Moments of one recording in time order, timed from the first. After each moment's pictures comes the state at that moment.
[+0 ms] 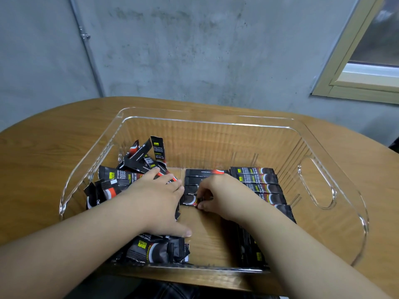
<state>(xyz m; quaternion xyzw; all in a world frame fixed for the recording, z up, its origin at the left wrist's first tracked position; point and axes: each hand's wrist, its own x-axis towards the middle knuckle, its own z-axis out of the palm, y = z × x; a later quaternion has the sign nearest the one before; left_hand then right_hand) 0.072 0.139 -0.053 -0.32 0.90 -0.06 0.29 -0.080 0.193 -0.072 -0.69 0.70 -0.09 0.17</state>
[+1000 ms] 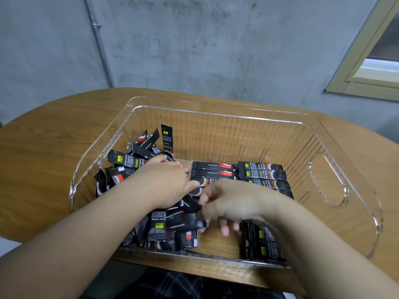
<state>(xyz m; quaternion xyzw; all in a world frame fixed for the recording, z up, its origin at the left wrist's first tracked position) 0.067 0.123 -0.053 -0.33 0.92 -0.02 0.22 -0.063 0.209 -0.046 -0.55 0.64 -0.12 0.52</state>
